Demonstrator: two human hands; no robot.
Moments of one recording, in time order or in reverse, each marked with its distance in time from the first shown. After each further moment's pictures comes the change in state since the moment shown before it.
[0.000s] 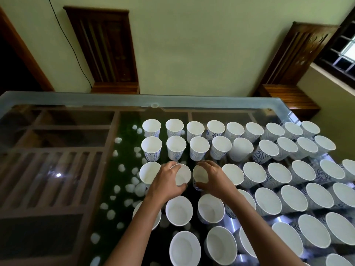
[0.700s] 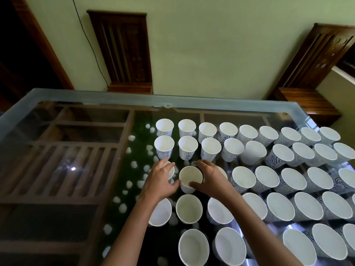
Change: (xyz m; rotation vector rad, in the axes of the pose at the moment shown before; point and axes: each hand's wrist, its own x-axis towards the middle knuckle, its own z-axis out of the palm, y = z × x) left_hand -0.023 -0.025 -0.031 0.023 0.094 -0.112; right_hand 0.007 -0.036 0.009 0.007 -0.020 -0.121
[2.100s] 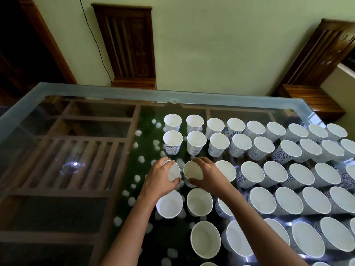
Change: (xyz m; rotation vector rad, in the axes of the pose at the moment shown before) left_hand -0.015 -0.024 -0.014 0.040 -0.009 -0.028; right_hand 0.004 -0.027 0.020 0.032 -0.029 -0.005
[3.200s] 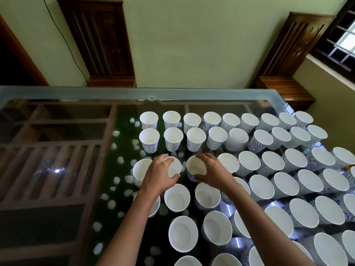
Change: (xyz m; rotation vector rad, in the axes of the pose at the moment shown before) left_hand 0.014 0.052 0.028 -0.002 -0.060 0.092; right_hand -0.028 0.060 -0.032 -0.066 0.039 0.117
